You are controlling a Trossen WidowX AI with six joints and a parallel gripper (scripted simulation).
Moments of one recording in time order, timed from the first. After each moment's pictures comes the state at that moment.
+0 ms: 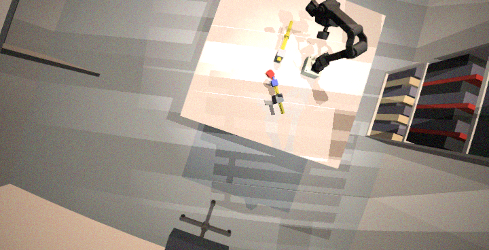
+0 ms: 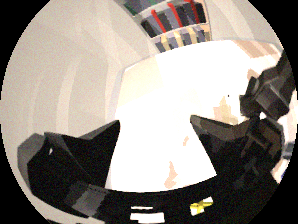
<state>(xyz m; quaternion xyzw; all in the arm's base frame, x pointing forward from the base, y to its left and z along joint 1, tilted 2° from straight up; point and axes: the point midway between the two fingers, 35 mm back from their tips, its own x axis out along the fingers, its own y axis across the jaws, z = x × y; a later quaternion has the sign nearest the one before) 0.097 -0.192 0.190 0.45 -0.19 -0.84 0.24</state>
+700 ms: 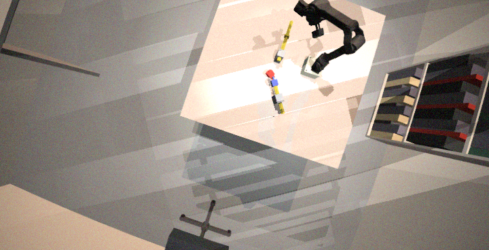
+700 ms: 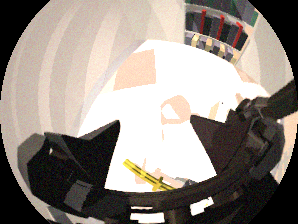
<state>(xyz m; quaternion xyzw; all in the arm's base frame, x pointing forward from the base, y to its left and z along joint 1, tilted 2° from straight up) 0.173 -0.163 0.189 0.45 0.05 -0.80 0.39</state>
